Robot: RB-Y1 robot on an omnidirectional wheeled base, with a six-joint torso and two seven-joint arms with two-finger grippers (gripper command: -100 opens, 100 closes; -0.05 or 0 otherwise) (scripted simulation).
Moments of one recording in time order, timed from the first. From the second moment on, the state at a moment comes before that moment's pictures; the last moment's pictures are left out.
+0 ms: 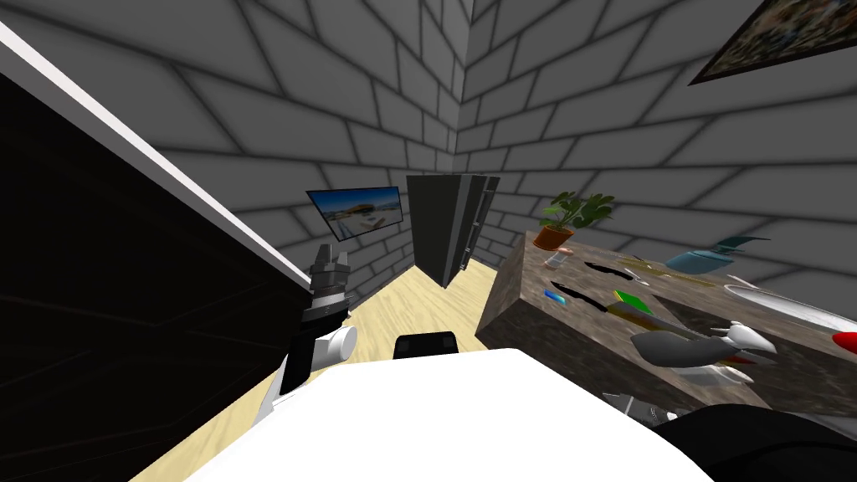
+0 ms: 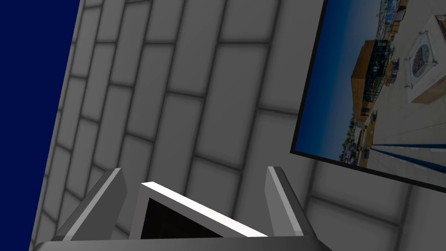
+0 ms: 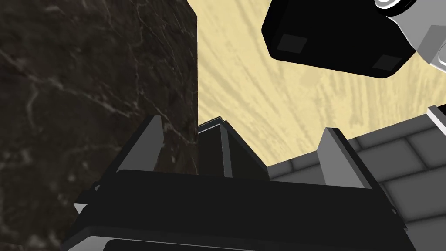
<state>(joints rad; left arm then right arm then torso) 0.51 0.01 0.03 -2.28 0.09 -0.39 -0.15 0.68 -1.34 0.48 -0.97 0.50 -0.80 0.14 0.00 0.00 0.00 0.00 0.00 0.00</state>
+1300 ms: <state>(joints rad) 0.51 0.01 0.03 -2.28 0.09 -0.39 -0.15 0.66 -1.49 0.52 -0.76 0.57 -0.85 0.22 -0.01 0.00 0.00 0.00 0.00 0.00</state>
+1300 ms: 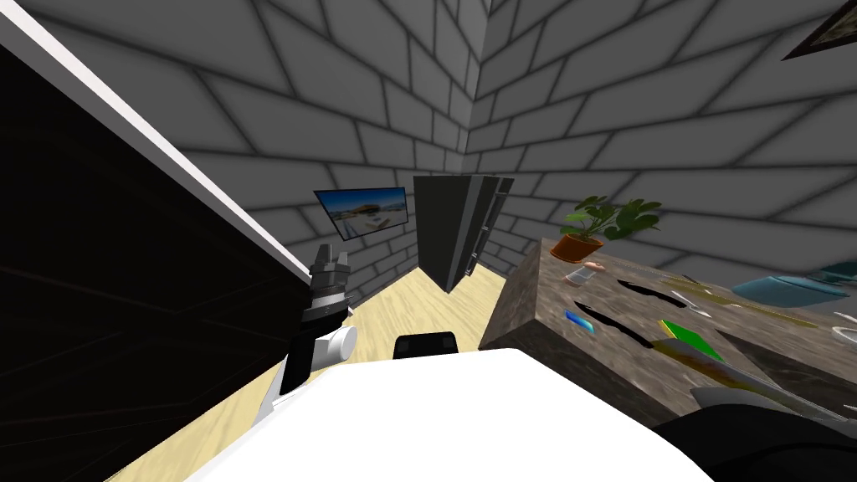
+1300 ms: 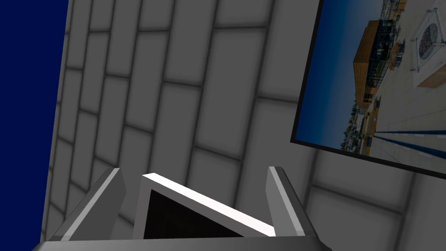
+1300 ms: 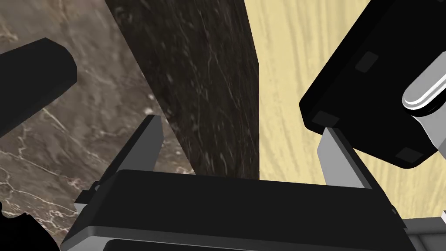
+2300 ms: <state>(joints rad) 0.51 0.01 0.03 -2.28 0.09 -0.39 -0.15 0.55 -1.51 0.58 -0.58 0.65 -0.93 0.31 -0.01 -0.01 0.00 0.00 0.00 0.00</state>
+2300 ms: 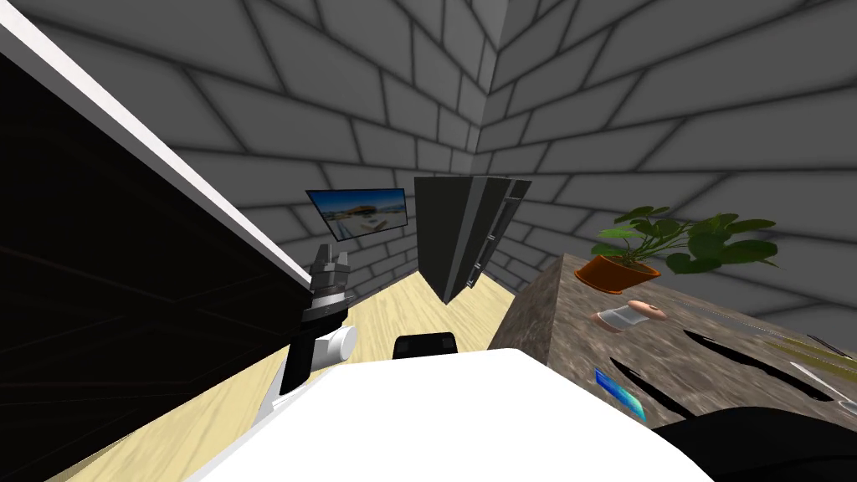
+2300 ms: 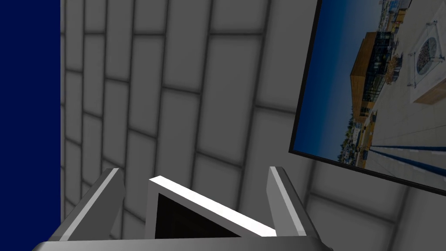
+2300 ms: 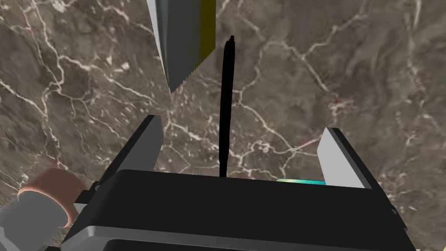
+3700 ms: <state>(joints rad) 0.51 0.01 0.03 -2.28 0.09 -0.39 -0.15 0.53 -1.43 0.60 -0.58 0.66 -0.92 0.32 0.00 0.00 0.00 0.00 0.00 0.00</state>
